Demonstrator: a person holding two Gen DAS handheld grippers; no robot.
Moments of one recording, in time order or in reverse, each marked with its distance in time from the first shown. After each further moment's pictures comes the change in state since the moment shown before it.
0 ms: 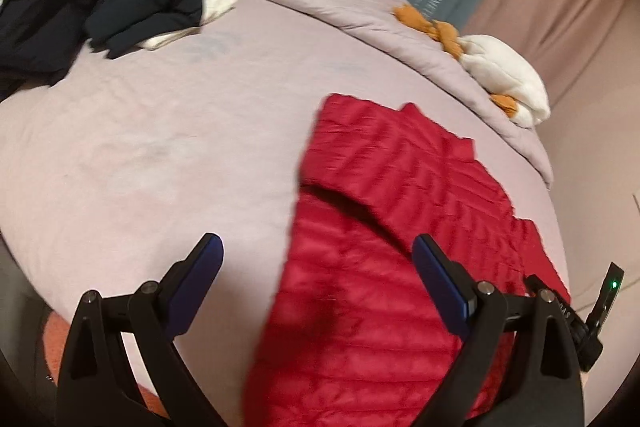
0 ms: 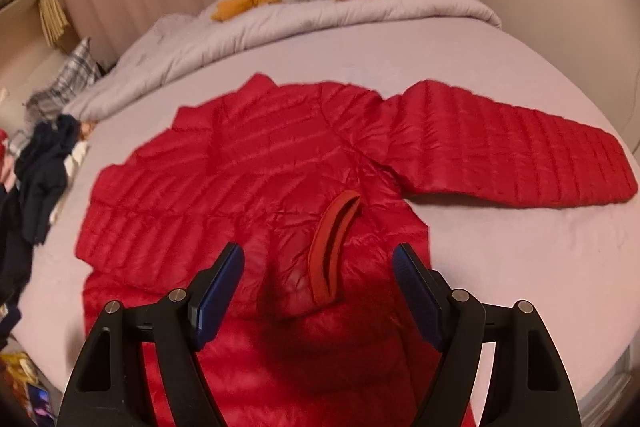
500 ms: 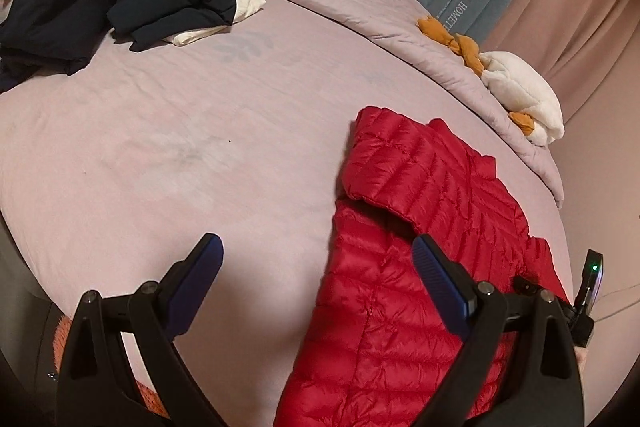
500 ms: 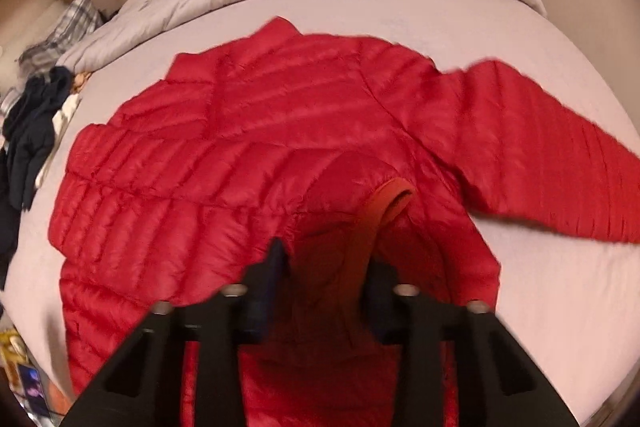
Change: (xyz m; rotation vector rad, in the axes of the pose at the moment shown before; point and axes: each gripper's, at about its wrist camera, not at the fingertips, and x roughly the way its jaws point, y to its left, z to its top) left arm 0.002 0.030 0.010 -0.057 -0.018 0.017; right arm 0.044 0.023 0.023 -0.115 0.150 0.013
